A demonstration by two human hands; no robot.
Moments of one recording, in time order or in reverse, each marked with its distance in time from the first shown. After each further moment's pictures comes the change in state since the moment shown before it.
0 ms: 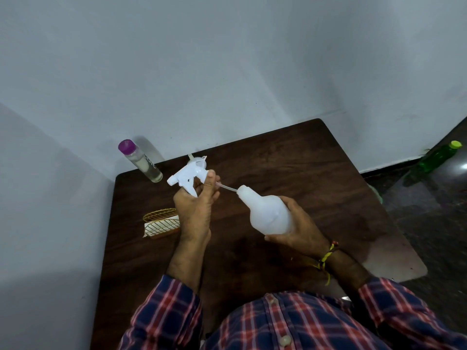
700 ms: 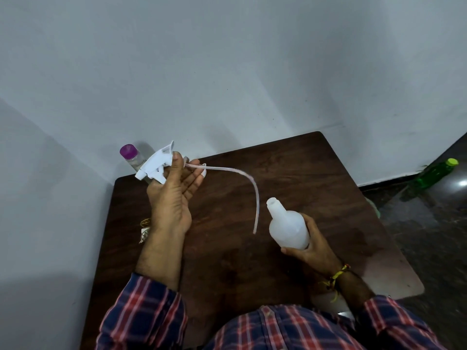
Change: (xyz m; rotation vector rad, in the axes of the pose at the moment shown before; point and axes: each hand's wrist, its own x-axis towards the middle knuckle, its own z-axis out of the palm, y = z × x) left_hand 0.026 0.051 -0.008 -0.346 0.093 -0.089; right_hand -0.013 0.051 -0.014 0.114 0.018 0.142
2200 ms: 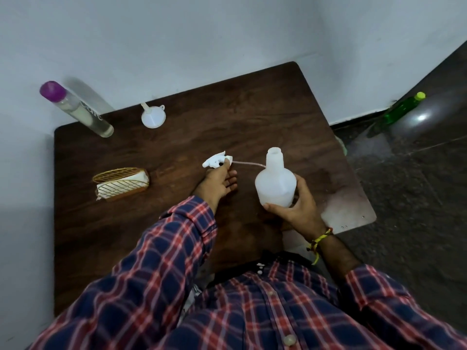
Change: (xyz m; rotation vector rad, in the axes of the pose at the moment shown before) left_hand 0.025 -0.239 0.018 0.531 -0.078 -0.880; right_hand -0.051 0.013 -0.010 0.080 0.231 0.153
